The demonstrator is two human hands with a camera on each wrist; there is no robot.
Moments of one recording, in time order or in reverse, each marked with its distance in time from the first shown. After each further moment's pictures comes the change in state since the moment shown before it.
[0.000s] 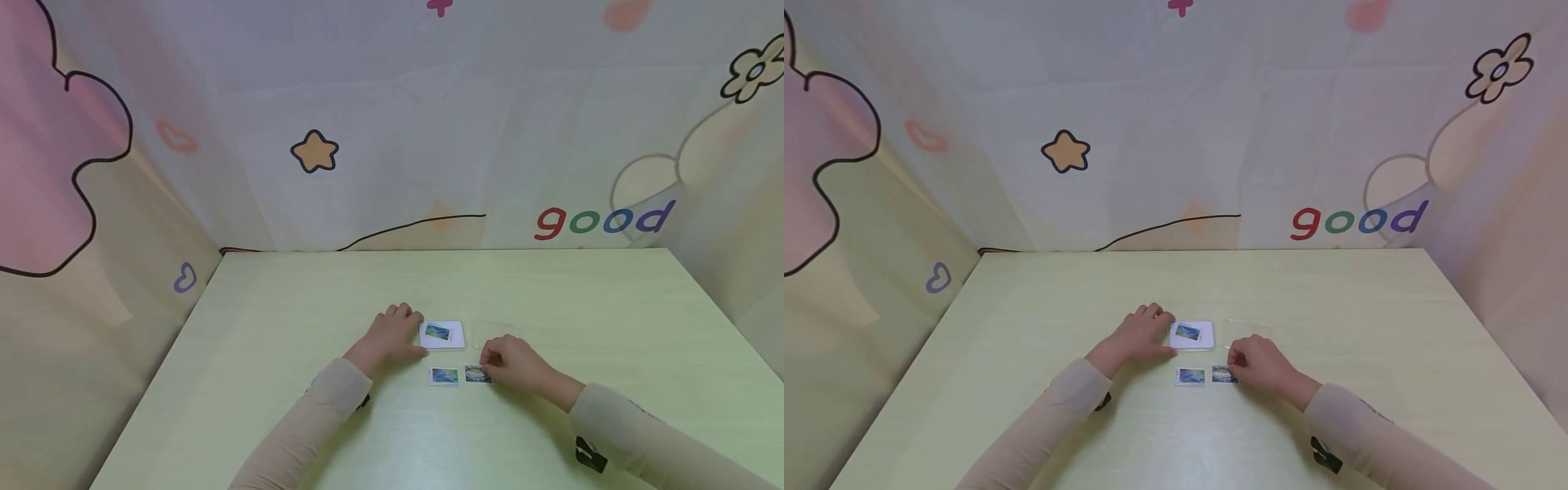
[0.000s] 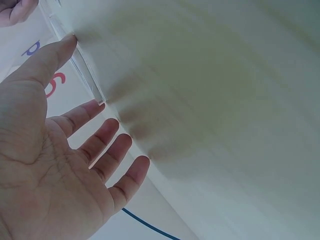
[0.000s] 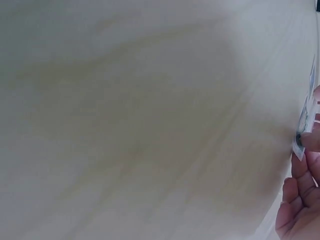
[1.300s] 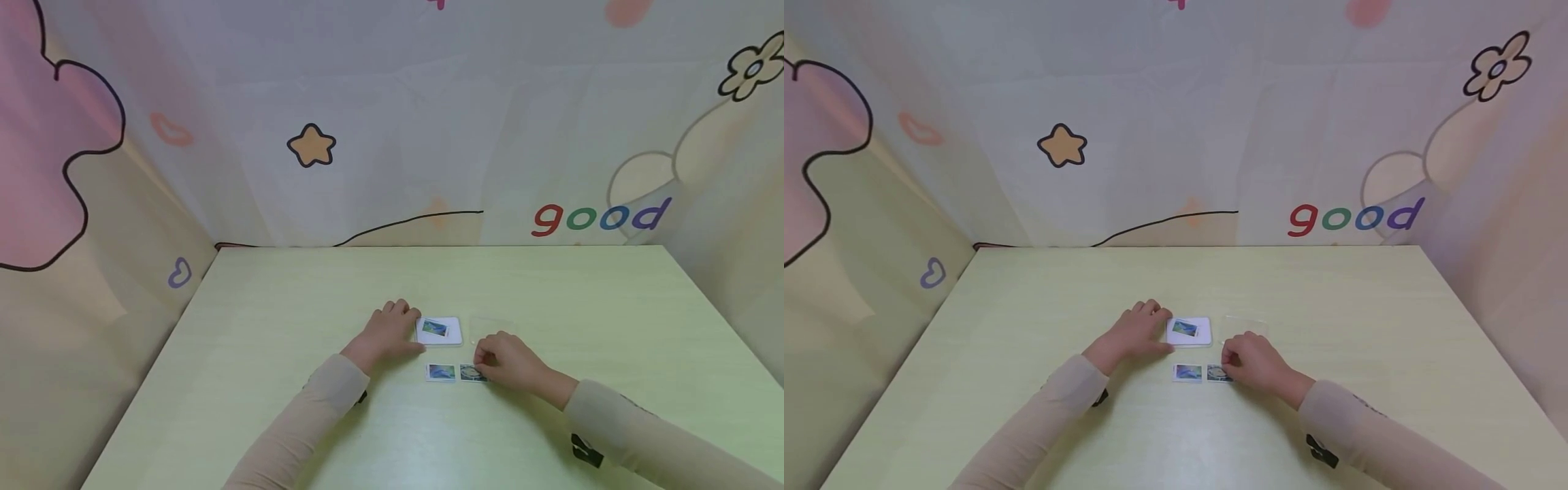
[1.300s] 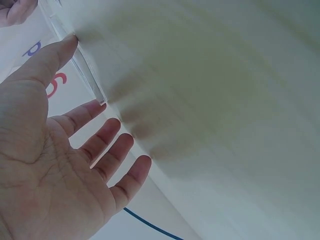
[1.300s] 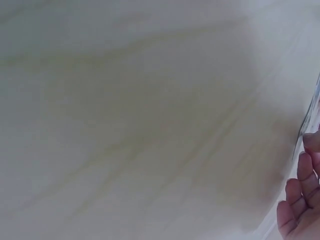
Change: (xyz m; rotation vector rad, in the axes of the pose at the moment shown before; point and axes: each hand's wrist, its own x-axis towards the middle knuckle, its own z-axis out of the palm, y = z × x) left_hand 0.000 0.001 0.001 -0.002 -0.002 0.004; right_hand -0.001 -0.008 0.001 -0.108 0.006 0.020
